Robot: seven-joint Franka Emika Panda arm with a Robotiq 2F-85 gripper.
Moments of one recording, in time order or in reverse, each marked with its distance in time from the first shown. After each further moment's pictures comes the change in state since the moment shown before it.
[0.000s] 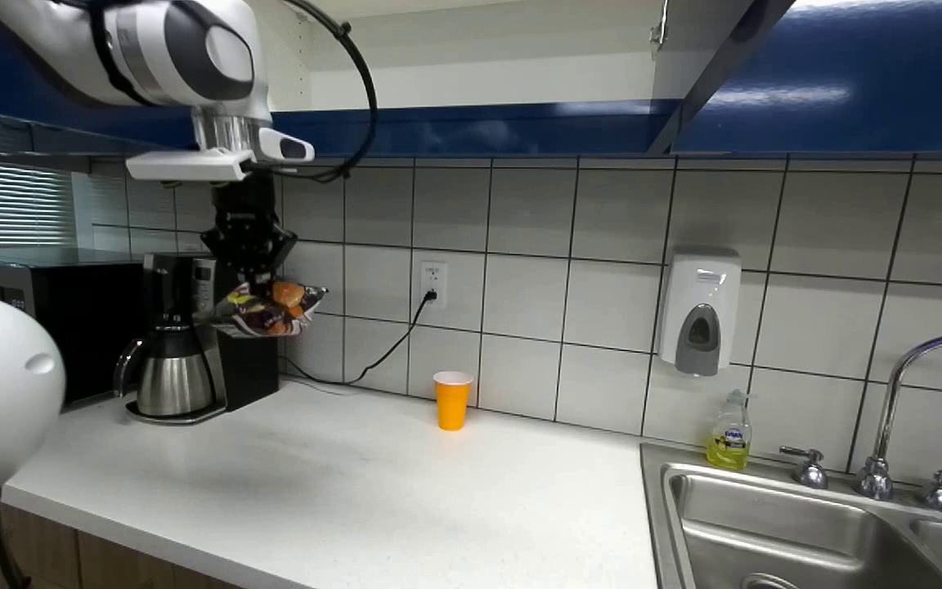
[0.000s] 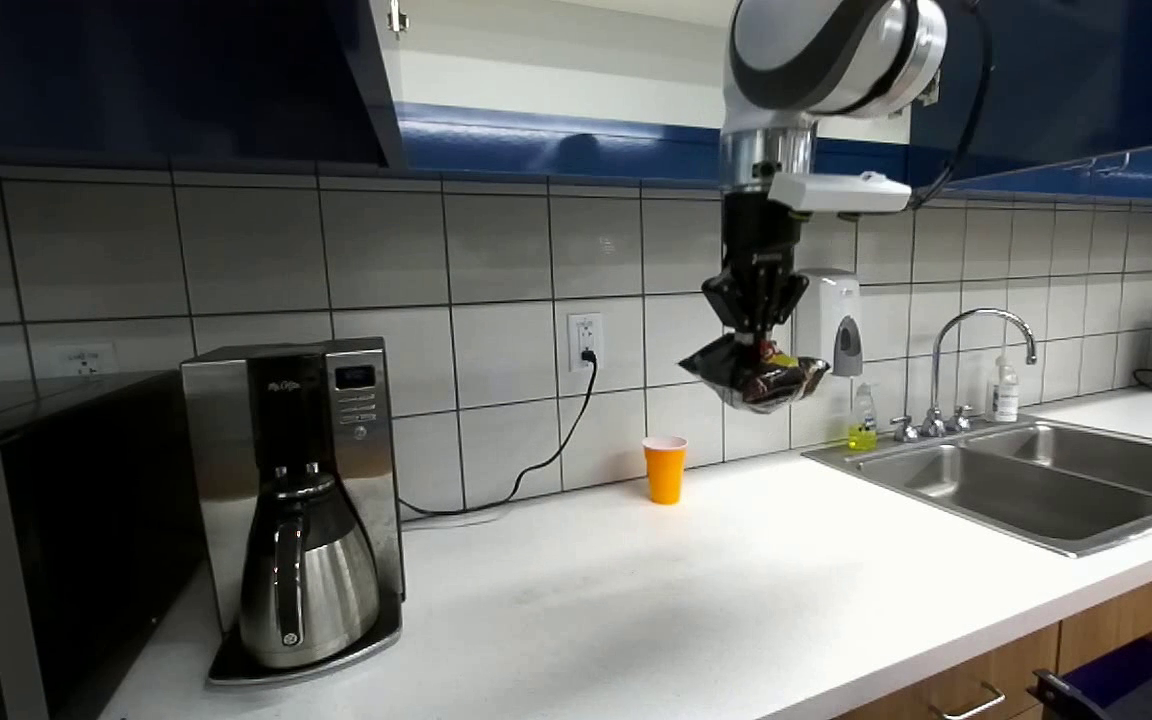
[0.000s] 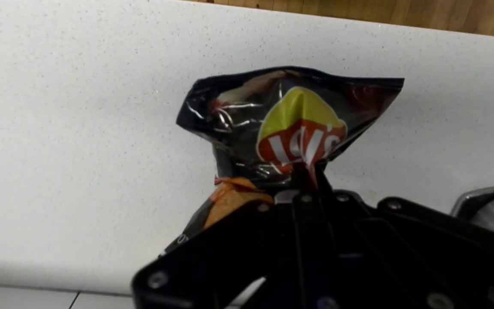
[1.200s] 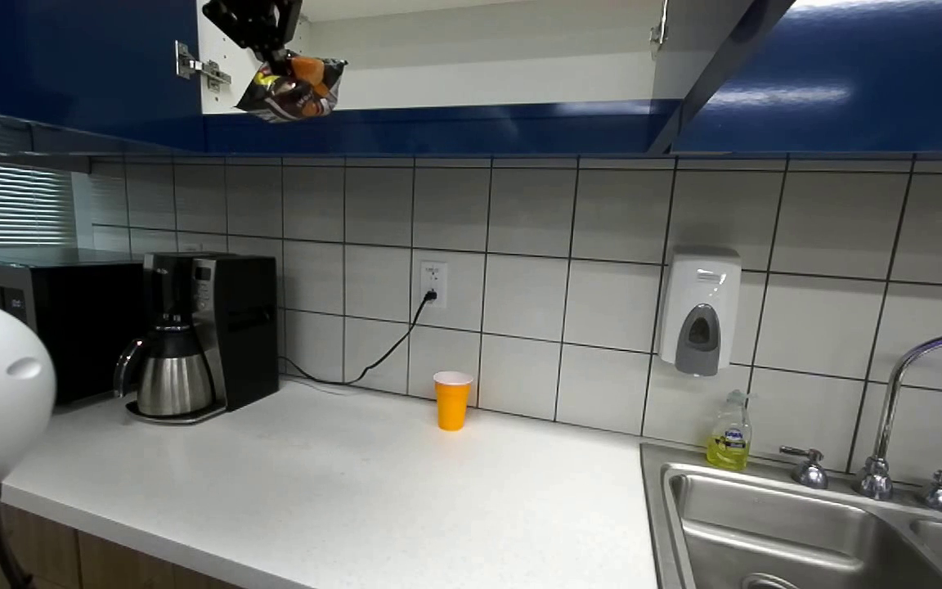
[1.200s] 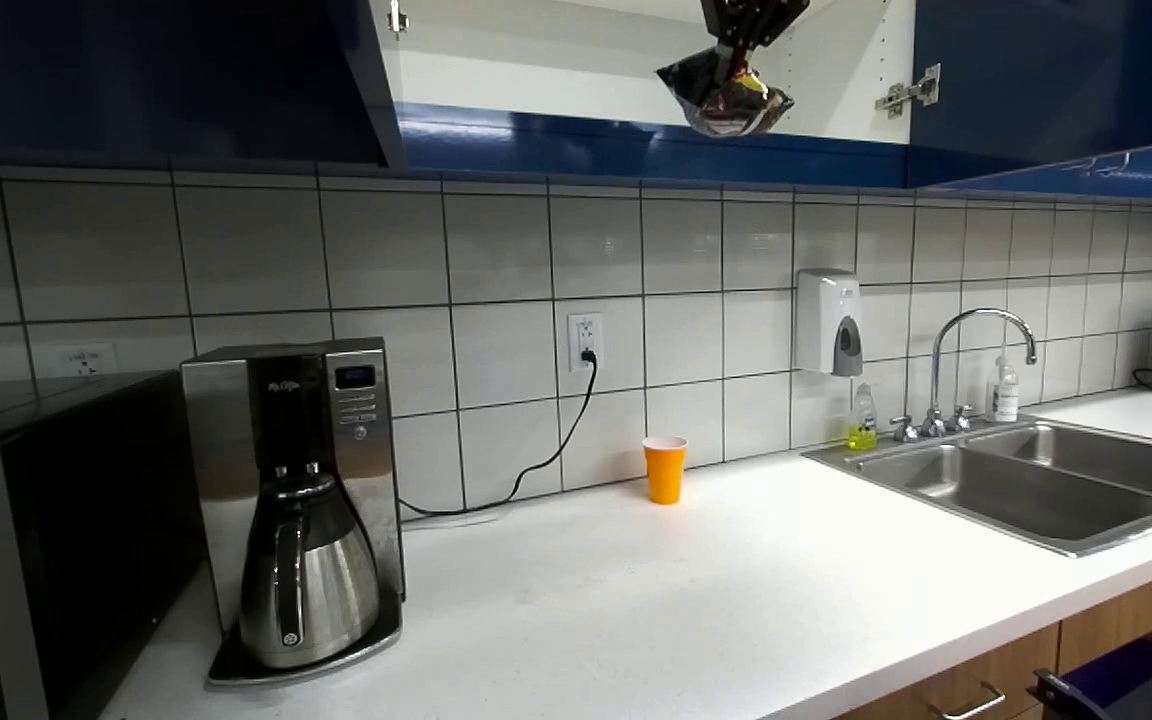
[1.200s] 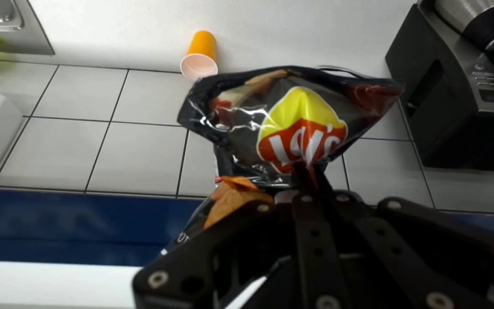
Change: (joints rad) arm -0.056 -0.120 0.006 0.458 -0.049 -0.077 0.001
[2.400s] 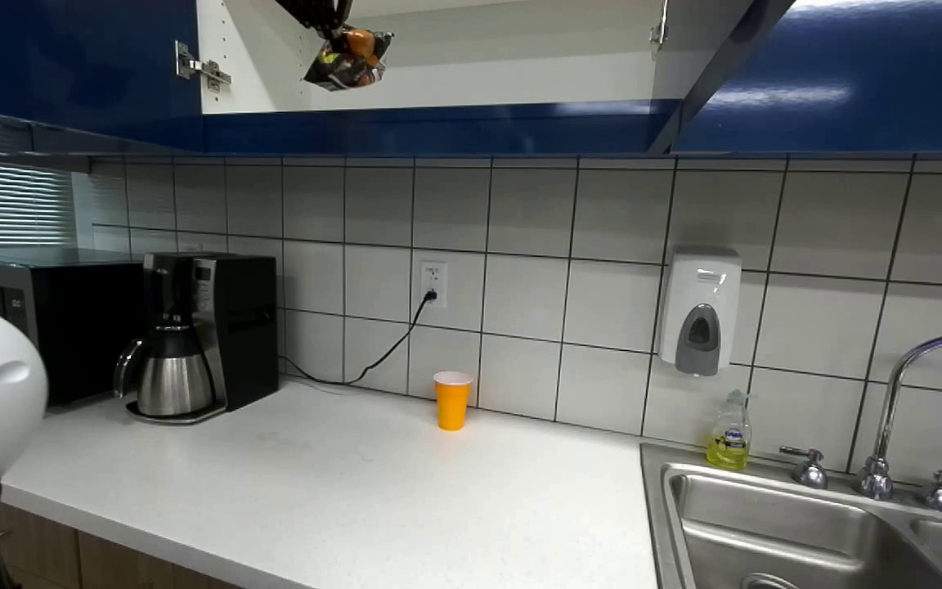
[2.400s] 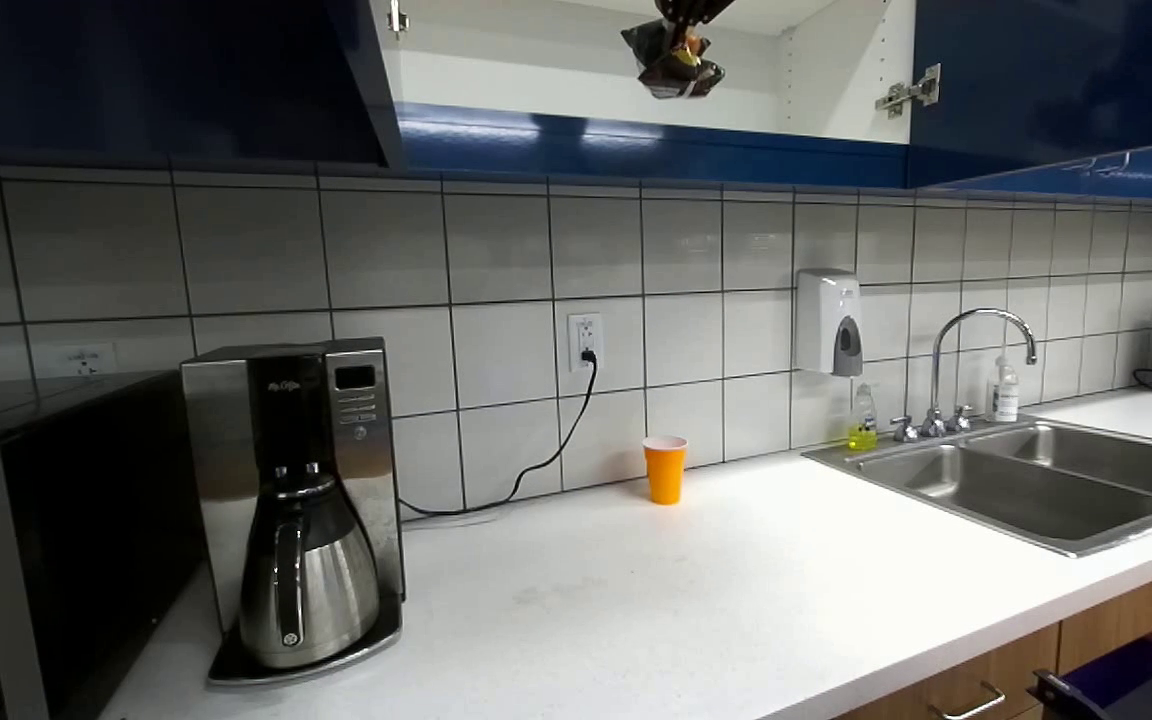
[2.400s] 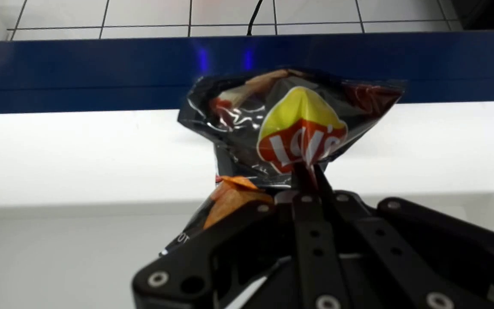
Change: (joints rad) arm -0.045 0.306 0.000 0.324 -0.056 0.159 0.083
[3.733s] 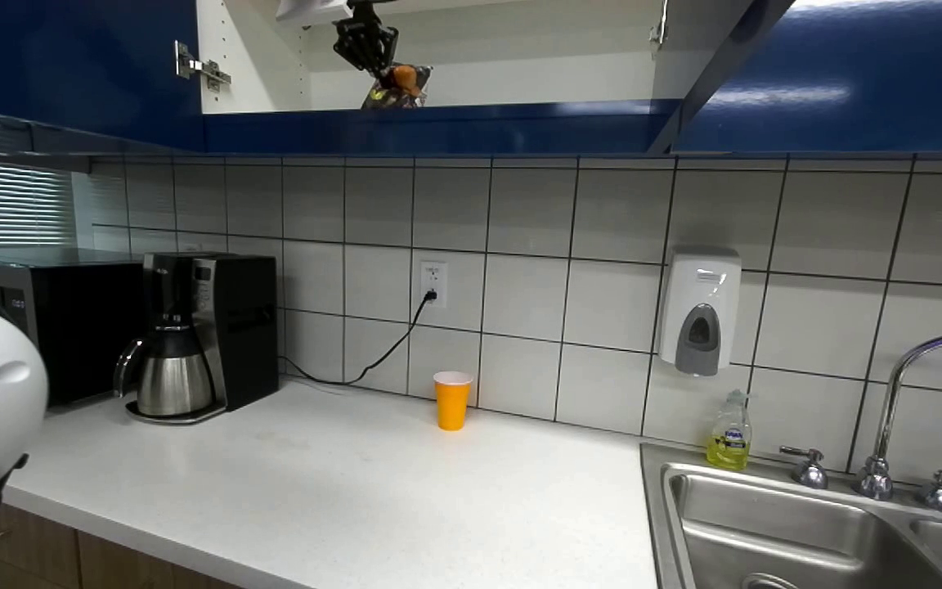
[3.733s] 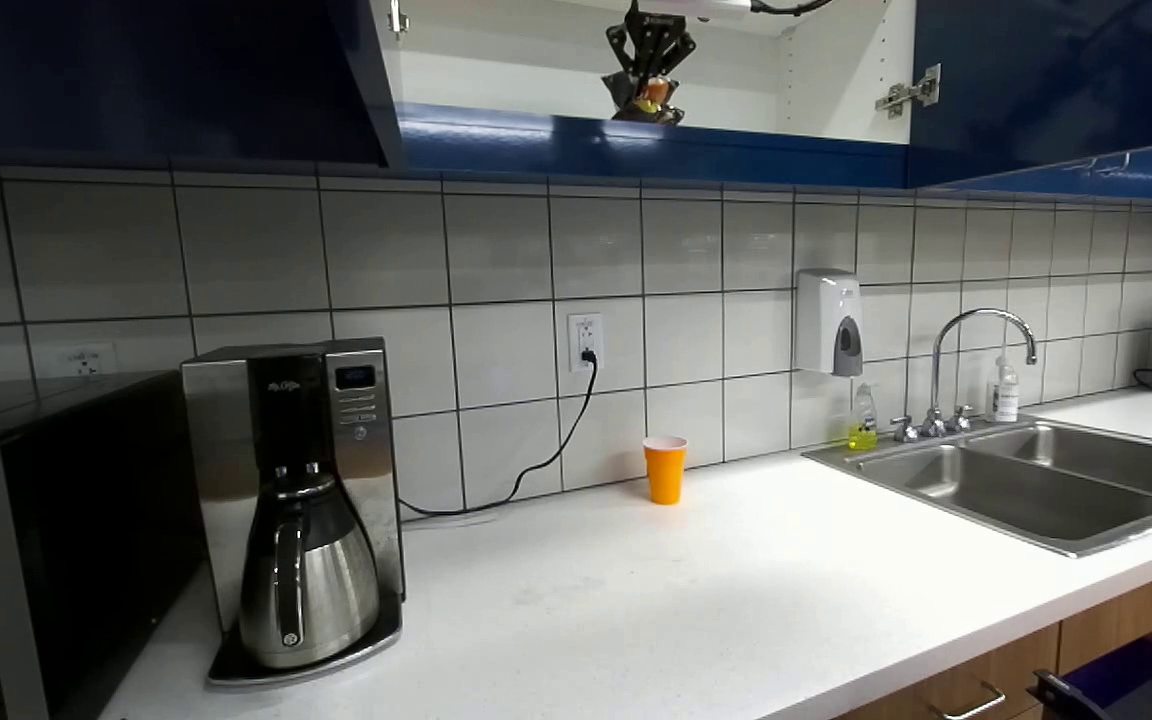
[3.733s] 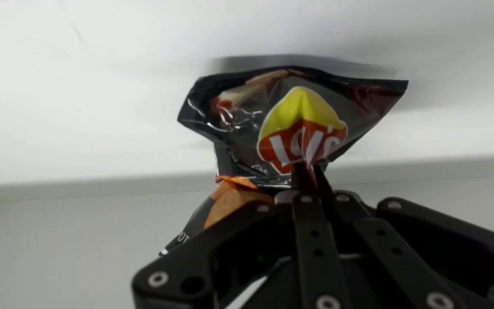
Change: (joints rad) arm 0.002 0.342 0.005 0.285 -0.207 0.076 0.192
